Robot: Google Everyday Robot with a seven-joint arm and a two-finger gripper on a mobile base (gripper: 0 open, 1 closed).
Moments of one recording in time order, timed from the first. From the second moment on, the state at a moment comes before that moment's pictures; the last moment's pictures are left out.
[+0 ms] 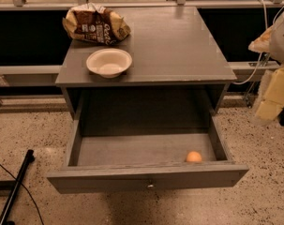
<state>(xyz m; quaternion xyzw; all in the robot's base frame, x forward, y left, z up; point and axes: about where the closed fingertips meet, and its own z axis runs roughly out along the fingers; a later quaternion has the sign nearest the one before) 0.438 -0.217 0.976 -0.60 0.78 -0.03 0.16</state>
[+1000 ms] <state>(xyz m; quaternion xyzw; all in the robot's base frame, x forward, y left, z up) 0.506 -0.125 0.905 -0.70 0.69 -0.09 0.13</state>
